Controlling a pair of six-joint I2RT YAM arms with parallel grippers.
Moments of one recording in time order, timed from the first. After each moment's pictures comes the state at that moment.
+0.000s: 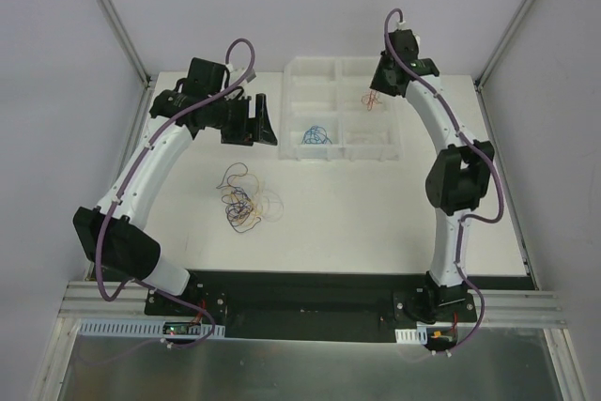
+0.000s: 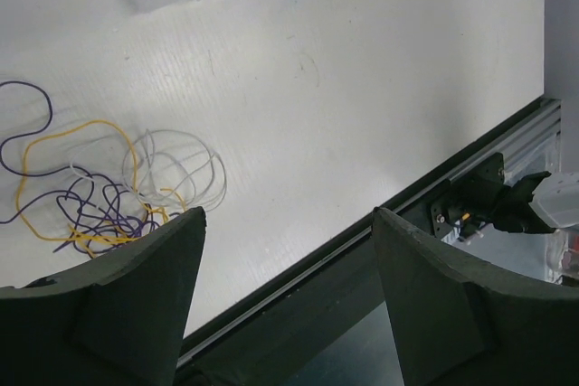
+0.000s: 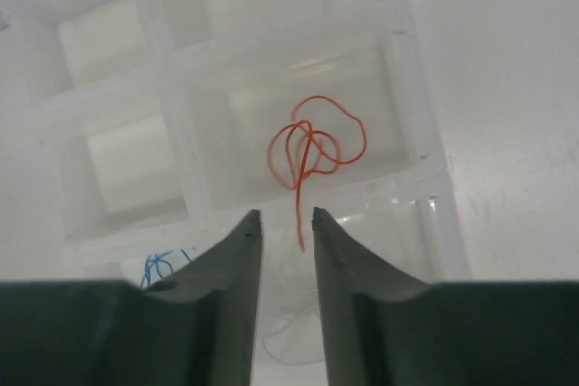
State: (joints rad) left arm -0.32 1.50 1.58 -0.97 0.49 -0.33; right arm 0.27 2.08 2.07 -0.73 0.18 0.47
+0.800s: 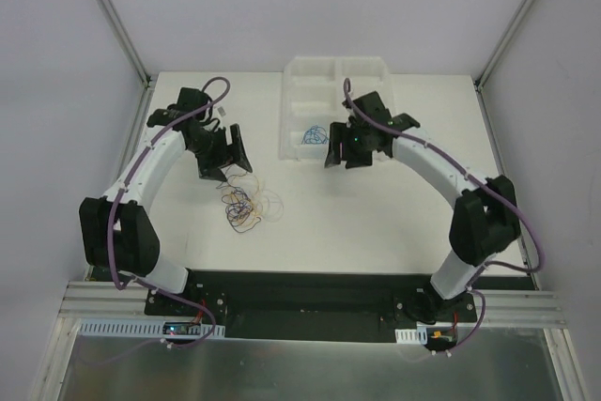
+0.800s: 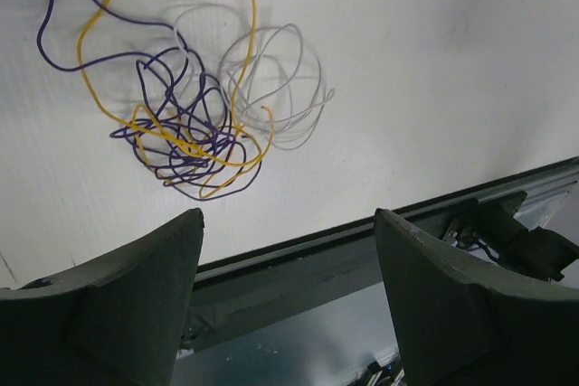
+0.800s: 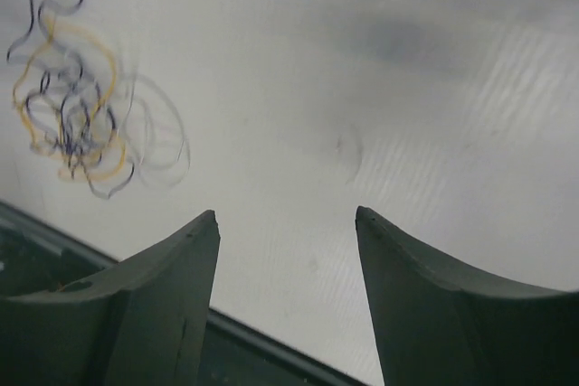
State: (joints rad) left arm -0.17 1.50 1.34 -1.01 0.43 -0.42; right arm 0.47 1.75 1.48 -0.73 -0.17 0.44
